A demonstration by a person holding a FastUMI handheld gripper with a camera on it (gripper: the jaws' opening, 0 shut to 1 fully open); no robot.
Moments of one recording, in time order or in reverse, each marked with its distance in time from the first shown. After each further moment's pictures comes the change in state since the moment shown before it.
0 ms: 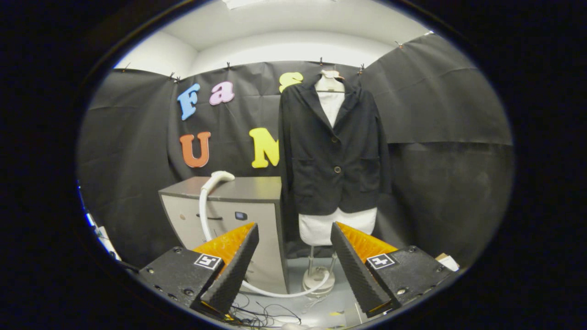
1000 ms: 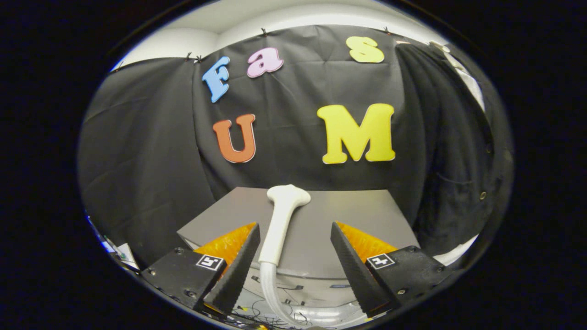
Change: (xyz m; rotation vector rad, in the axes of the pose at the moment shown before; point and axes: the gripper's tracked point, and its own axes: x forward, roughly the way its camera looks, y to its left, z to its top) arm 0.309 0.278 0.067 -0.035 0.243 0.289
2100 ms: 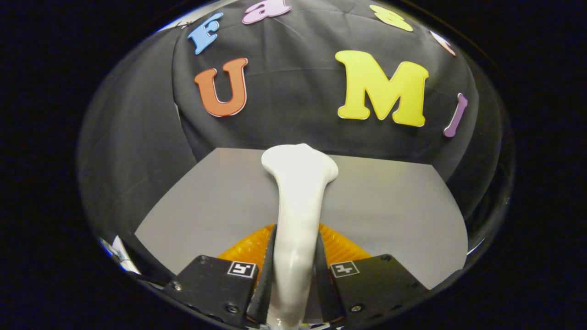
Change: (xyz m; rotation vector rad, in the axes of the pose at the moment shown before) arm 0.130 0.018 -0.031 0.006 0.280 -0.052
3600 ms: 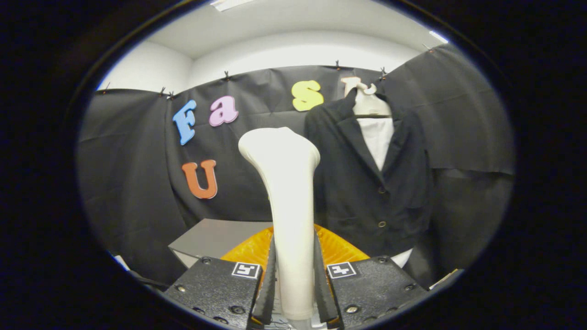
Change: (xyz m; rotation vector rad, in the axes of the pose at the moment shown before) arm -0.422 -0.211 -0.015 0.119 -0.561 -0.211
